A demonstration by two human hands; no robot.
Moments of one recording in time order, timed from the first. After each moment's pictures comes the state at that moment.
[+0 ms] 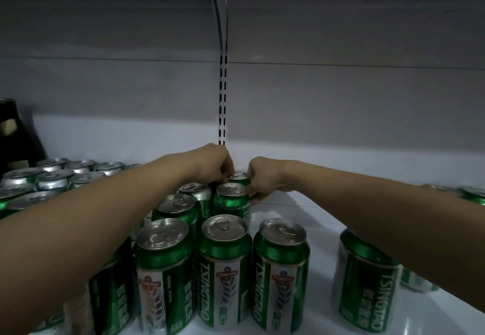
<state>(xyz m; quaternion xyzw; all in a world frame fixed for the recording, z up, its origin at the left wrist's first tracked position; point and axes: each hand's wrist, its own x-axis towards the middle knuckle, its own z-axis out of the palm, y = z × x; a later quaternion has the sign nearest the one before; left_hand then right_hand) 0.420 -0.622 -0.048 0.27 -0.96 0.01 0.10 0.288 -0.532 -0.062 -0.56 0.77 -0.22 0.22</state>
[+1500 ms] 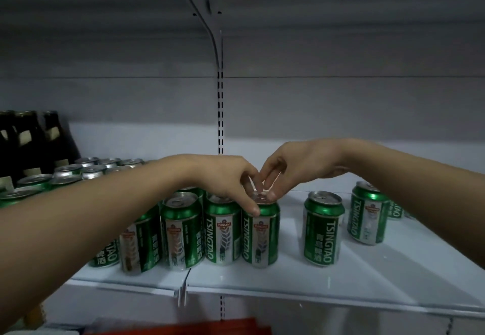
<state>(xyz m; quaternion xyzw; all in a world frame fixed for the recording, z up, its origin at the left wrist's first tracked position) 0.475 -0.468 -0.027 0.19 -0.98 -0.11 -0.01 0.319 -0.361 -0.009 -0.65 0.70 -0.16 0.25</state>
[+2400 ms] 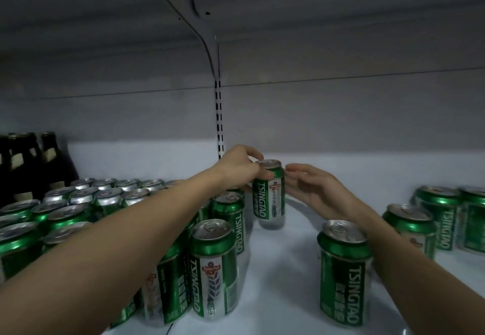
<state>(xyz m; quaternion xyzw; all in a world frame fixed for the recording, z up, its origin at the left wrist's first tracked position) 0.390 -0.531 -0.034 0.30 -0.84 -0.35 0.28 0.204 -0.446 -0.103 -0.45 0.38 -0.69 0.42</state>
